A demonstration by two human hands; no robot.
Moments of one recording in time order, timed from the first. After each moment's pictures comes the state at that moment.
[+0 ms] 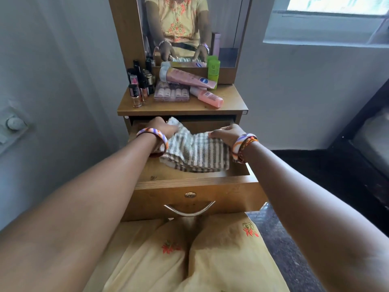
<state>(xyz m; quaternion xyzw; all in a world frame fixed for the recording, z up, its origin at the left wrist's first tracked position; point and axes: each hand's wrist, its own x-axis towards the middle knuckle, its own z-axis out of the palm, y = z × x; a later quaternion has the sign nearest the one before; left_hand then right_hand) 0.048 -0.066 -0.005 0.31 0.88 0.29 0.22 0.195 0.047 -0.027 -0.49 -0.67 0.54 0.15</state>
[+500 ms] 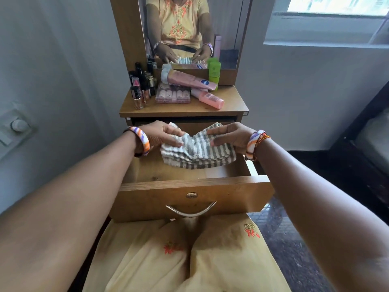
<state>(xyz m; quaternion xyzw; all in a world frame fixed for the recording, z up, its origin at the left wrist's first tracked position) 0.024 -0.082 -0.007 0.44 0.72 0.33 0.43 0.214 0.047 -0.008 -0.37 -0.71 0.60 0.06</state>
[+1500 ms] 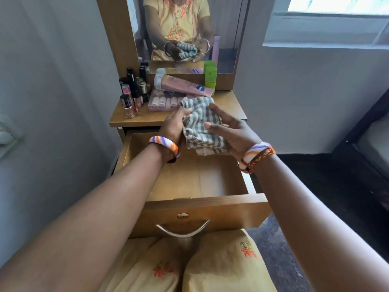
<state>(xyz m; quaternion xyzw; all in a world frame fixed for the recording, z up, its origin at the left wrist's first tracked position) 0.080 -0.021 0.011 0.18 0.54 0.70 0.44 0.209 0.047 0.006 -0.26 -0.58 0.73 0.24</state>
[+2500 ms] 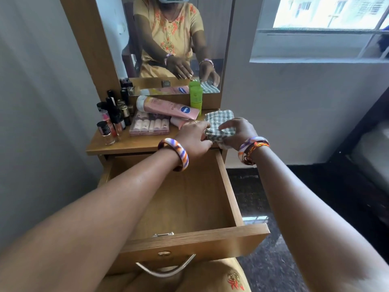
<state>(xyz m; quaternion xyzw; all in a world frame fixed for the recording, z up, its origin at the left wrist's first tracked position) 0.097 0.044 0.038 0.59 0.77 0.23 0.07 0.204 0.157 0.015 -0.46 -0.84 0.25 0.18</state>
